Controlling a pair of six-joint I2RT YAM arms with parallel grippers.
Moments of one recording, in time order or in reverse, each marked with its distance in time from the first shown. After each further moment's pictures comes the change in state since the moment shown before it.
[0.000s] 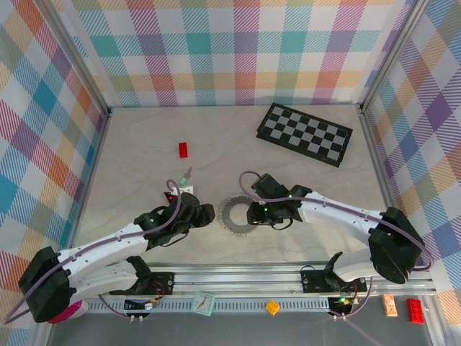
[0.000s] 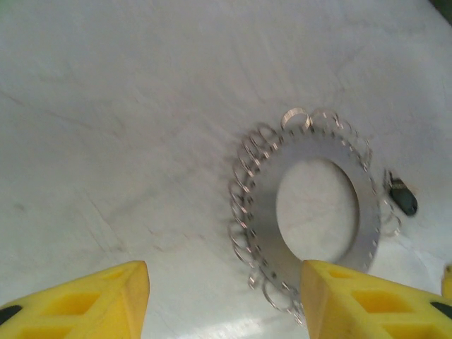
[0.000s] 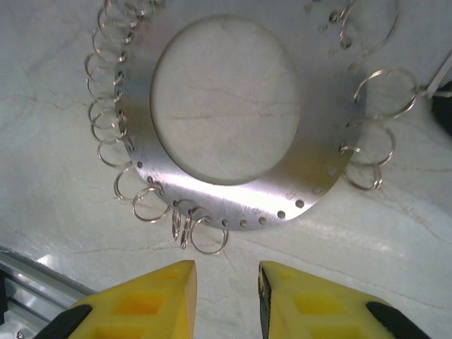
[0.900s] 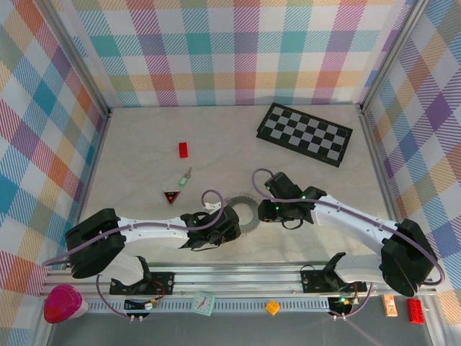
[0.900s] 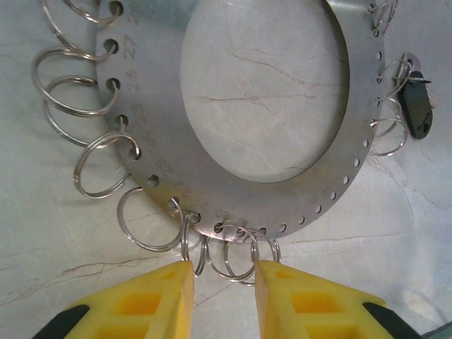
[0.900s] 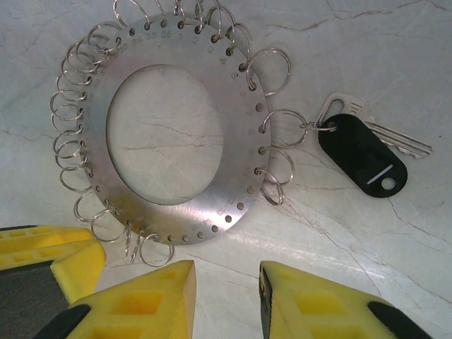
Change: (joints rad) left arm -0.247 0.442 0.138 0.142 0.041 -0.385; right arm -0.073 -0.115 -0.077 0.000 0.046 -0.074
